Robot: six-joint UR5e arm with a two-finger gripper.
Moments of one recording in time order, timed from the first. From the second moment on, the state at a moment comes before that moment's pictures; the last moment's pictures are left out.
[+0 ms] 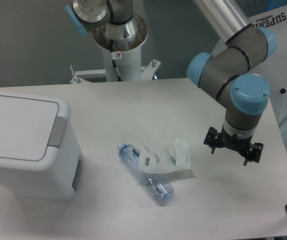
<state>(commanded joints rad) 2.67 -2.10 -1.39 -1.09 1.58 1.12</state>
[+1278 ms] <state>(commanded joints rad) 2.62 -1.91 -1.52 -1.10 1.37 0.99</state>
